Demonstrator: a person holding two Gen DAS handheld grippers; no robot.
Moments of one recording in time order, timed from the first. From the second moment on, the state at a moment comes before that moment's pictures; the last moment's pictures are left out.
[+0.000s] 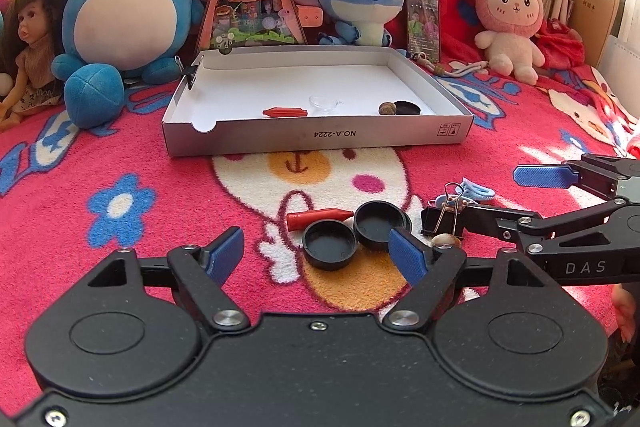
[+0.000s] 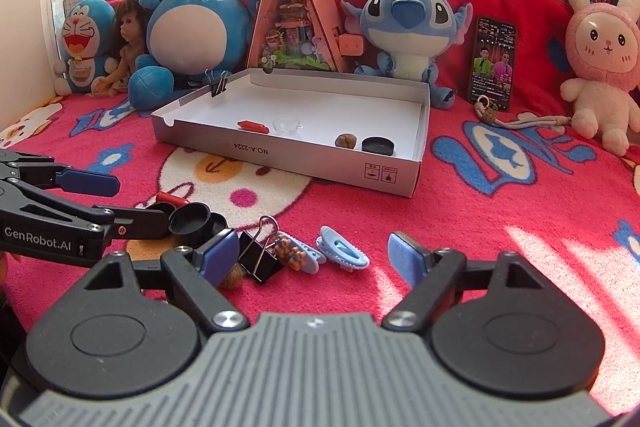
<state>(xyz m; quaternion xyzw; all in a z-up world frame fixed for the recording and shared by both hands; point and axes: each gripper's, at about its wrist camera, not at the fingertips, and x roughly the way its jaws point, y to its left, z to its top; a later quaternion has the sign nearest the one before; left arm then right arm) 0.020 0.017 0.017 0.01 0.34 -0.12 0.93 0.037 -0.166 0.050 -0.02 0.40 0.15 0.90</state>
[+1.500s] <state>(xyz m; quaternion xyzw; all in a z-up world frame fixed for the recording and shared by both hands) 0.025 0.006 0.008 0.01 0.33 -0.13 0.93 0.056 -0.184 0.039 -0.02 0.44 0.04 0.90</state>
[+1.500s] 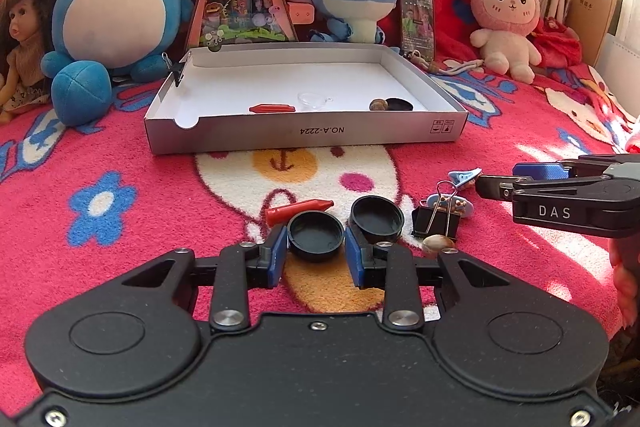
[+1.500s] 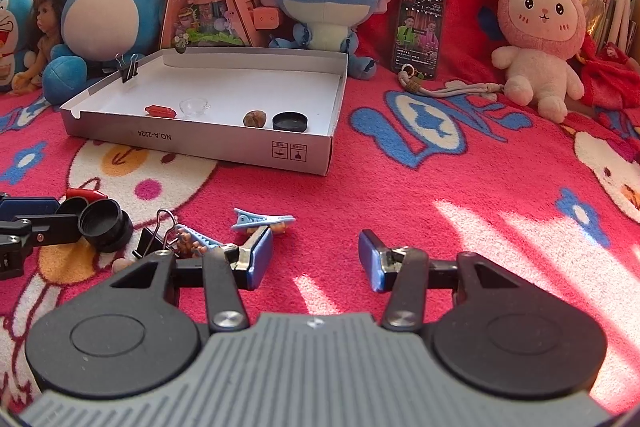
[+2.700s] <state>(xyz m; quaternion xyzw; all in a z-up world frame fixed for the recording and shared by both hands) 0.024 0.000 0.011 0.02 0.30 -0.12 0.95 0.058 -0.172 0.034 0.02 0.42 0.05 0.91</state>
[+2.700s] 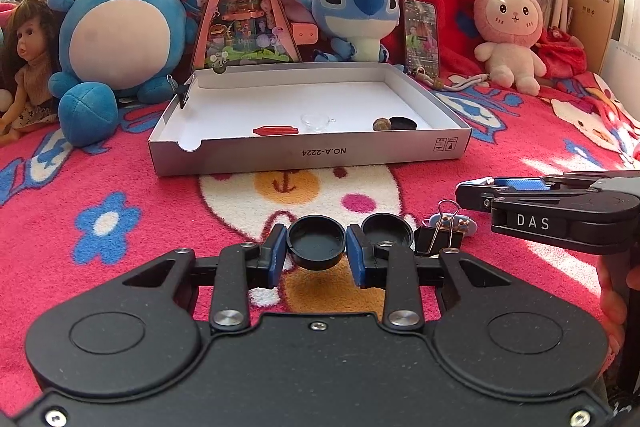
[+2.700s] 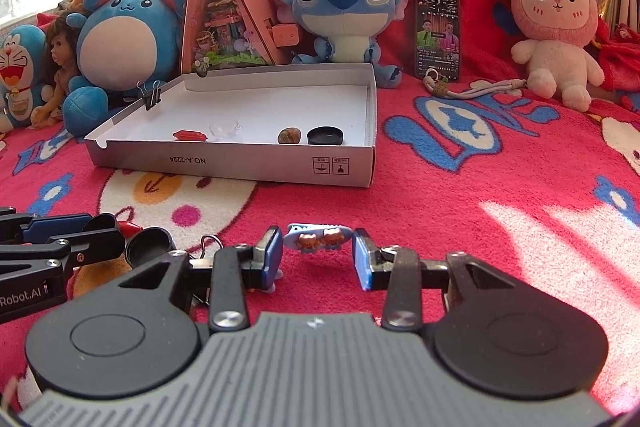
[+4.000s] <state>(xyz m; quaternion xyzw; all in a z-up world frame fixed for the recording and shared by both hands) 0.200 0.054 0.044 -0.09 0.38 -0.06 0.92 0.208 -0.158 0.042 0.17 0.52 0.06 0.84</state>
